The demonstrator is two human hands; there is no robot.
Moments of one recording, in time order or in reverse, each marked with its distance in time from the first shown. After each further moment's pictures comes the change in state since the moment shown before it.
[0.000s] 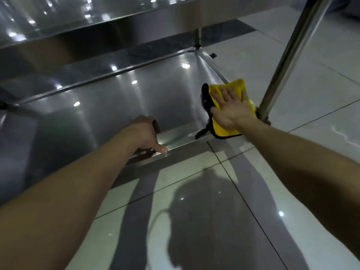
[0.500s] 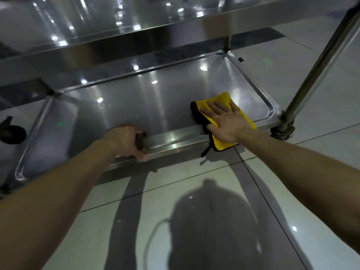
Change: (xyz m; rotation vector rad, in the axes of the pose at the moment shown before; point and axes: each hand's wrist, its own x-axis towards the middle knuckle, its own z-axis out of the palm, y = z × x) left_hand -0.059 -0.134 0.022 0.064 0.073 -0.065; right_hand -0.029 -0.089 0.018 -0.063 0.022 -0.389
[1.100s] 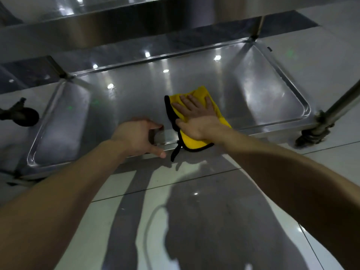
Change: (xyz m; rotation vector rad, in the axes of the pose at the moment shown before) left_hand -0.001 -0.019 0.017 -0.061 0.095 0.063; right_hand 0.077 -0.147 0.013 0.091 0.009 -0.071
